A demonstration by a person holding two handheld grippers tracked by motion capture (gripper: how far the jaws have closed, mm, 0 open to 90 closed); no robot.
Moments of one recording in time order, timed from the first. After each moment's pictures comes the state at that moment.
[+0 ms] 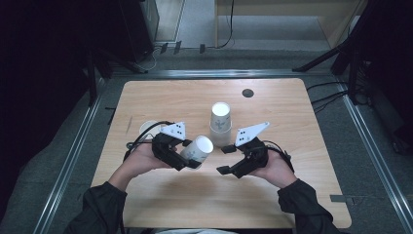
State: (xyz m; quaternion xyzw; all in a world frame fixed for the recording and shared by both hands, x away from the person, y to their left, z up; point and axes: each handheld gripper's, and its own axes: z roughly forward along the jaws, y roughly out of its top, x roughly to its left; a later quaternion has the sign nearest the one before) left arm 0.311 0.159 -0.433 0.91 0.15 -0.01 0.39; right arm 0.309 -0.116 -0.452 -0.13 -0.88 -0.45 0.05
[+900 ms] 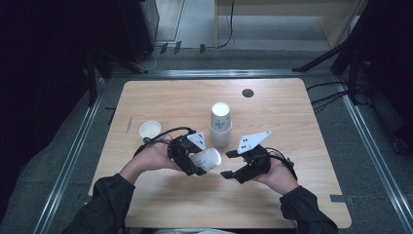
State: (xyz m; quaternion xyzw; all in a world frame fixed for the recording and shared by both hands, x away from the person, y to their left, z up) left arm 0.321 0.115 -0.464 0.96 0.09 -0.02 0.25; right arm 0.301 -0.124 -0.471 -0.14 -0.89 -0.43 0.02
